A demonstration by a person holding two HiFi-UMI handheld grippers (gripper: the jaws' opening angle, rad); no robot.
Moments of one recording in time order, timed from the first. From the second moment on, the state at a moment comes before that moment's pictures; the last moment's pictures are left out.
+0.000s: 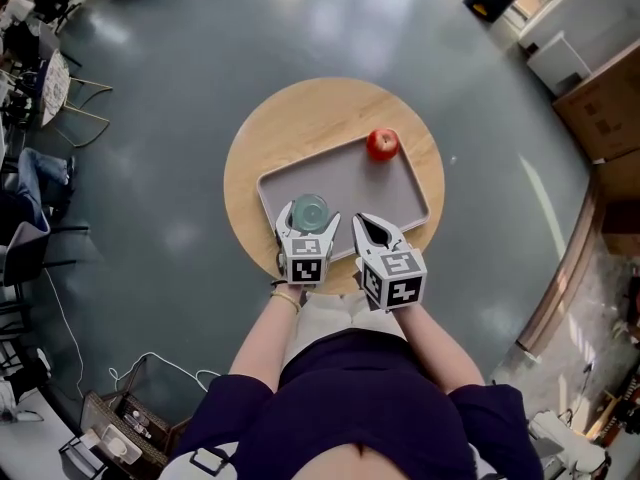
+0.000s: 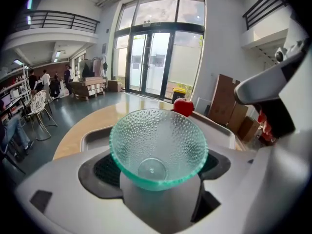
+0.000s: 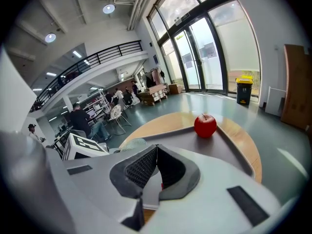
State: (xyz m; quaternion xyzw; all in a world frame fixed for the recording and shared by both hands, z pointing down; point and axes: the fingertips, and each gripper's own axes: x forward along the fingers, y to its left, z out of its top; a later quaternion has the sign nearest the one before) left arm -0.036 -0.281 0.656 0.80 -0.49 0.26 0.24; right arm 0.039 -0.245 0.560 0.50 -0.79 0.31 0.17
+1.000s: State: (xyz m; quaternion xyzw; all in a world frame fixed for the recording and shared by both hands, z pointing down) left arm -0.026 -0.280 0.595 0.82 -0.49 0.21 0.23; right arm 0.046 -0.247 0.555 0.50 -0.79 0.30 0.17
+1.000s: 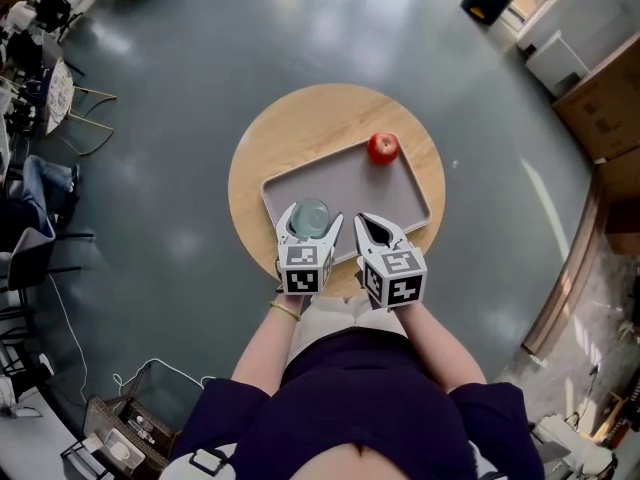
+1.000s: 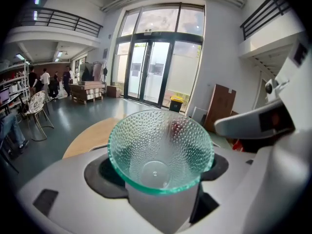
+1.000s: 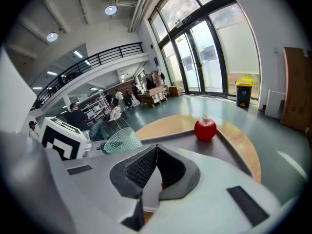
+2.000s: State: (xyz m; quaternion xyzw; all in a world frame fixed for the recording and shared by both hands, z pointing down) left arm -0.068 -0.237 0.529 0.81 -0.51 0.18 0.21; right arm 0.004 -0.234 0.531 0.46 -0.83 0.25 0.17
